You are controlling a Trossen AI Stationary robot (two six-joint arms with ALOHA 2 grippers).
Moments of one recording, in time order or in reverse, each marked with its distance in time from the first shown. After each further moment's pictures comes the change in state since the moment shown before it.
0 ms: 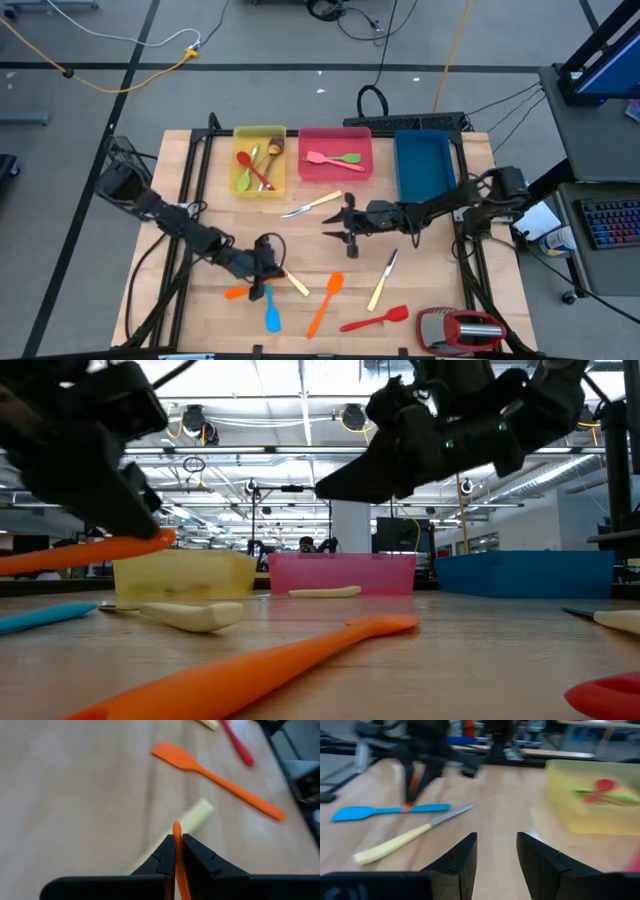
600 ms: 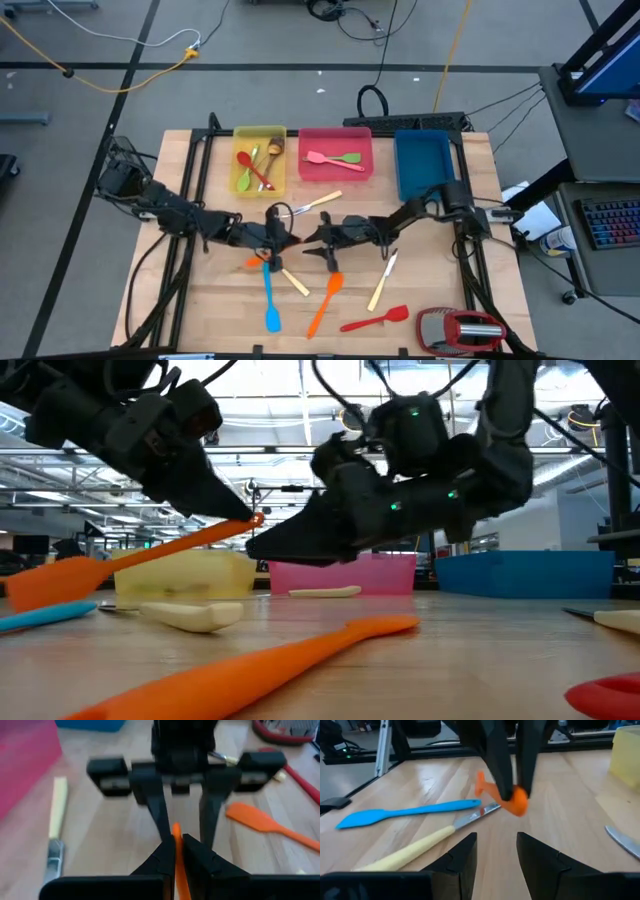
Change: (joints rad) left arm 0.244 -0.001 0.002 0.140 -0.053 0.290; right arm 0.024 0.443 0.216 0.280 -0.101 0.126
